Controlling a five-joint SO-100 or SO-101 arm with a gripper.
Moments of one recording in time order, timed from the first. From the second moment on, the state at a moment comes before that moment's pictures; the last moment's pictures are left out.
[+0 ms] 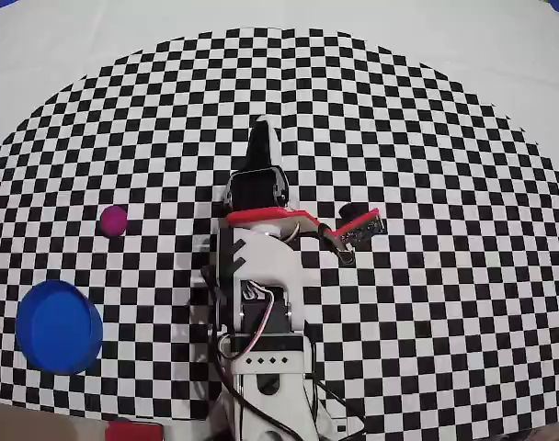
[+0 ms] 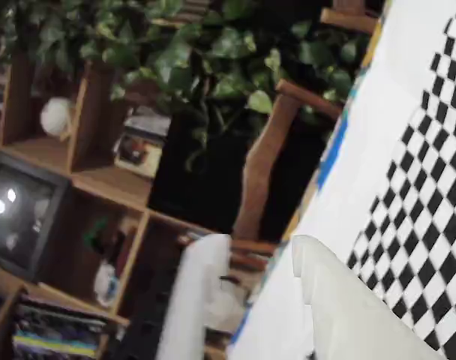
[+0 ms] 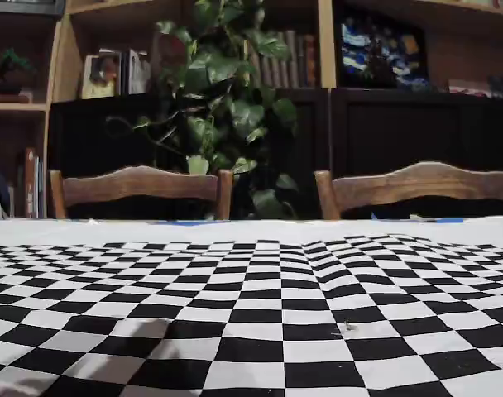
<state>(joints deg) 0.5 181.7 177.9 0.4 -26.4</state>
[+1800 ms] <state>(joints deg) -5.6 180.5 177.9 5.5 -89.7</state>
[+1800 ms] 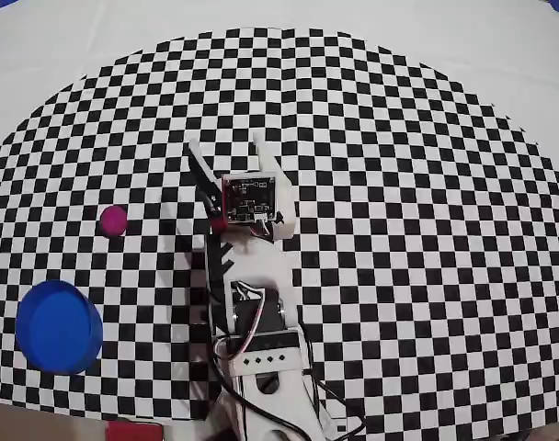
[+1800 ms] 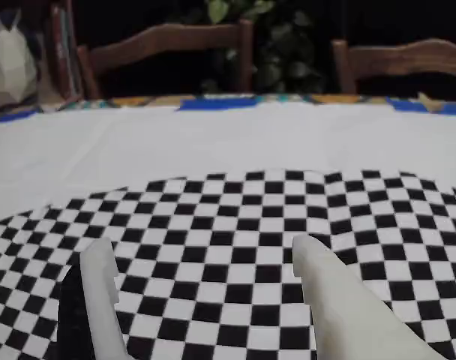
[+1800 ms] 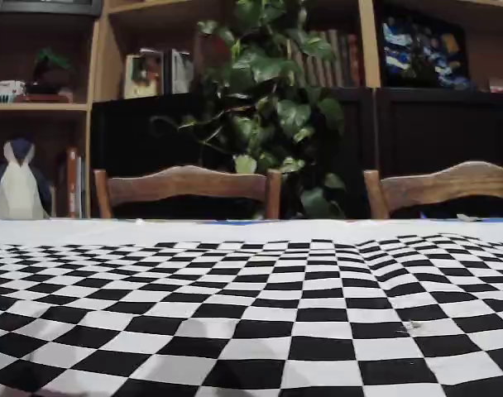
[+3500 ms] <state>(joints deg) -36.0 179.3 177.9 5.5 -89.8</state>
